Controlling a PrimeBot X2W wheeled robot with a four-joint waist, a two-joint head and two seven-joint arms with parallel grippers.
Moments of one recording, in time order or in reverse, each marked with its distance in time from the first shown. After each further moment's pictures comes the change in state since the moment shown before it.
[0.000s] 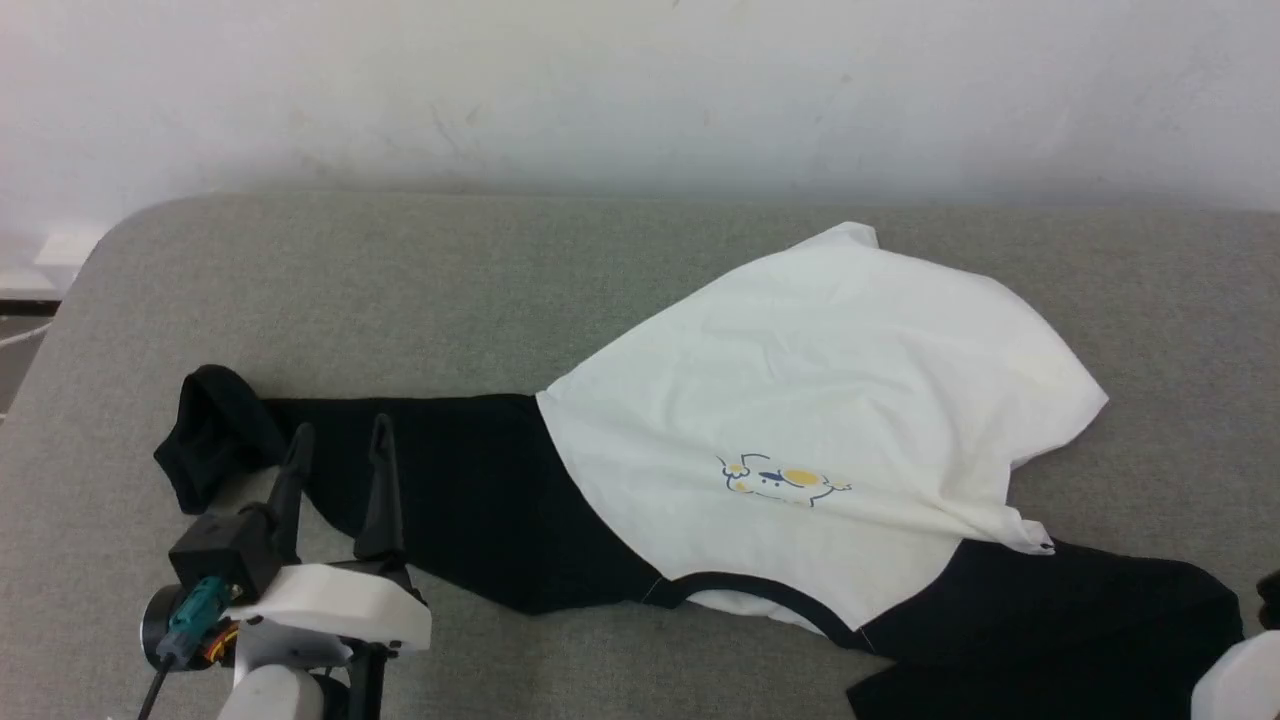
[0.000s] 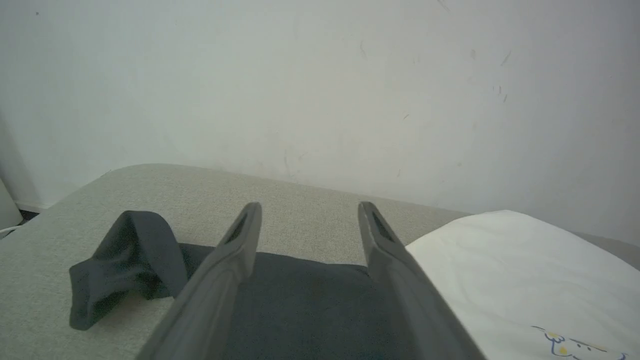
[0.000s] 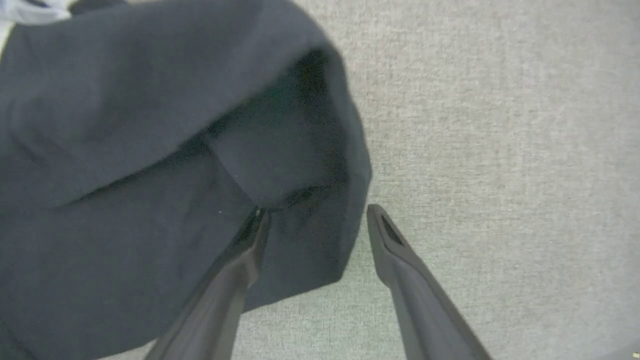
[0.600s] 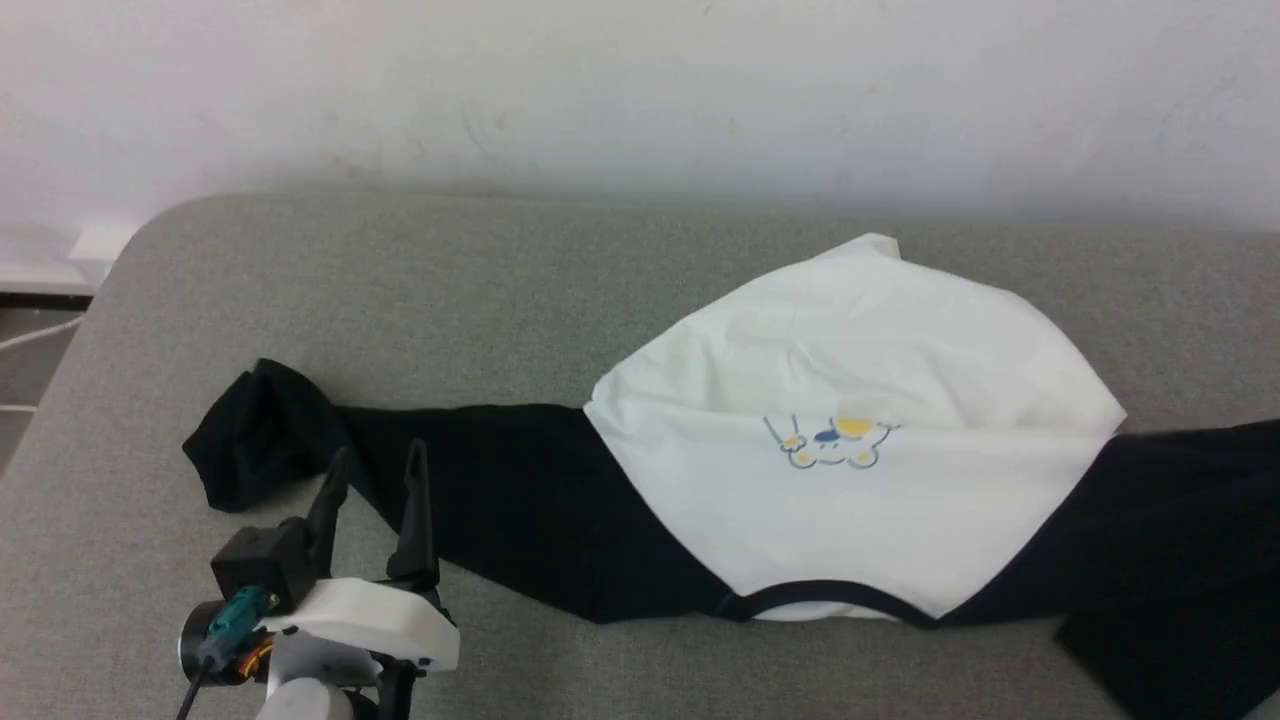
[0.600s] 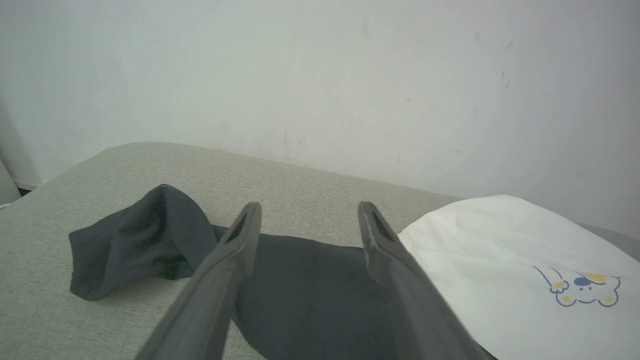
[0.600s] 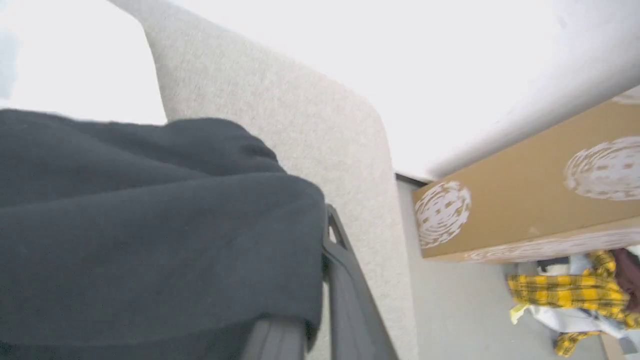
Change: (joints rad) left arm 0.004 -0.025 -0.039 0.047 -0.005 -0.009 0.005; right arm -0.203 -0.218 0.006 0.094 -0.217 0.001 -0.238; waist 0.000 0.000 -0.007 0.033
